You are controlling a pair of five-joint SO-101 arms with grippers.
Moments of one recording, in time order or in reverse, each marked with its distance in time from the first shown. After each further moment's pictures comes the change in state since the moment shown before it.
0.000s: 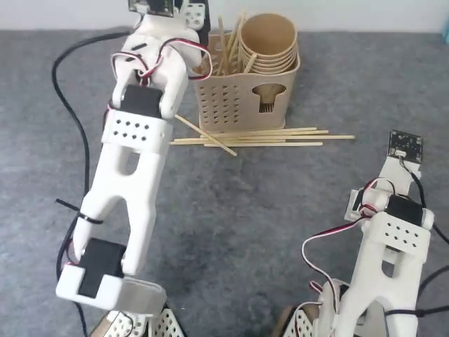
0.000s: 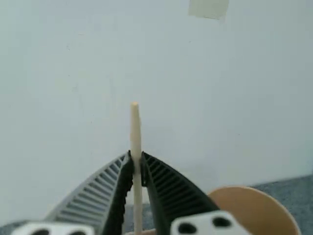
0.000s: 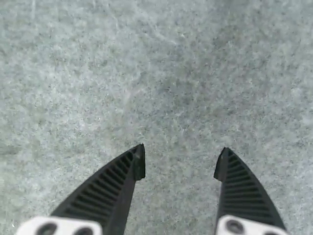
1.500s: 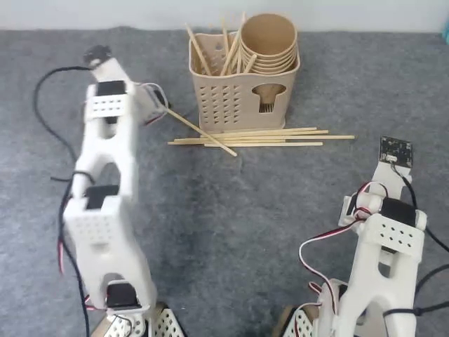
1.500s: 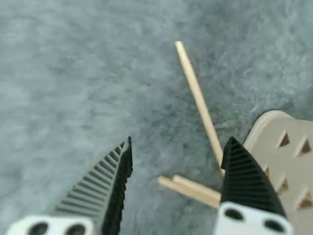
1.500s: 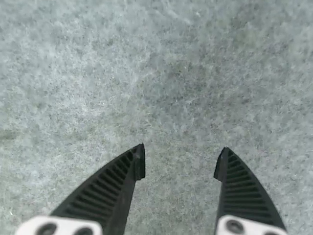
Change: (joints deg) left arm -17.4 34.8 -12.4 43.3 27.3; right arm -1.6 0.0 3.3 -0.1 0.0
